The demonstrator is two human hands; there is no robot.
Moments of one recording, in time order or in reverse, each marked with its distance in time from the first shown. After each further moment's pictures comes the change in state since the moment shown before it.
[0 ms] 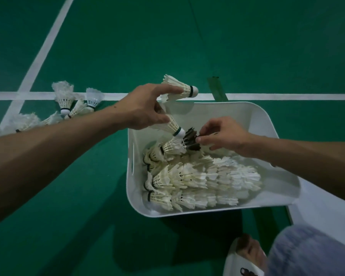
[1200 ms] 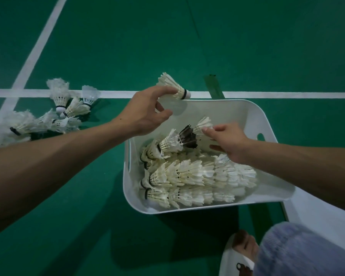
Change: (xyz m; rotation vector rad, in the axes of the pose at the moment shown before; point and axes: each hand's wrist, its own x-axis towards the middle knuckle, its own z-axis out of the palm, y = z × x) left_hand -0.001 -0.007 0.028 -0.035 0.185 0.045; right_hand -0.002 0.015 0.012 0.366 0.259 0.293
